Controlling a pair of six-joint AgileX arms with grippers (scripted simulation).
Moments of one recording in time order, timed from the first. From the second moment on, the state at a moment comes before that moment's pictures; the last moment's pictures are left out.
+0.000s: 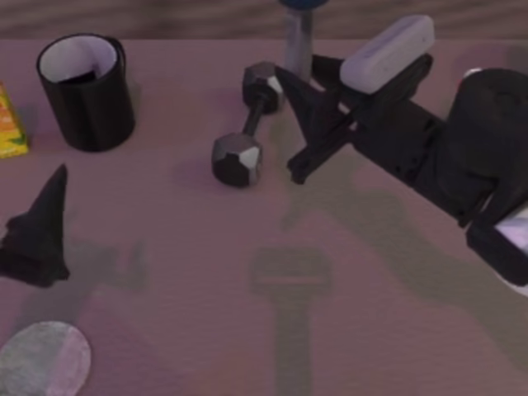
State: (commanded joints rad) left arm -0.13 0.37 0.23 0.15 0.21 0.00; right arm 0.63 1.60 0.75 0.89 -0.15 0.03
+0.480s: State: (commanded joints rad) left arm -0.31 1.00 0.59 0.40 0.52 0.02; right arm 0.63 1.60 0.75 0.89 -0.15 0.03
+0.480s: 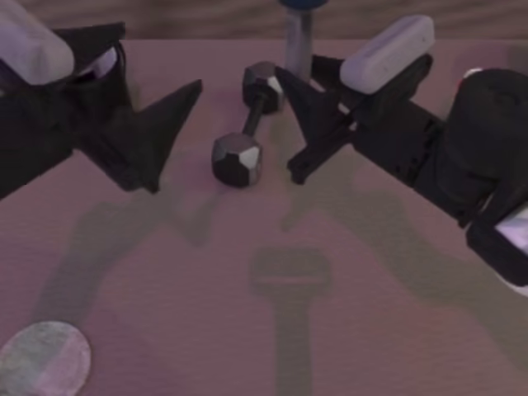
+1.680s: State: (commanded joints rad) left arm -0.53 1.54 0.95 0.55 0.46 0.02; right arm 0.63 1.60 0.75 0.89 -0.15 0.03
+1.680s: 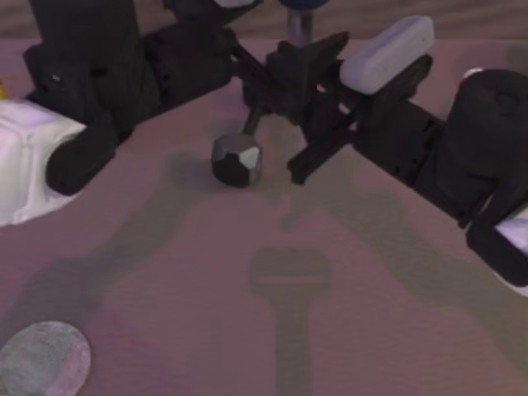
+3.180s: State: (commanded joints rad) left arm -0.55 1.56 0.98 0.55 0.45 0.01; right arm 0.63 1.60 0.75 0.89 -0.15 0.03
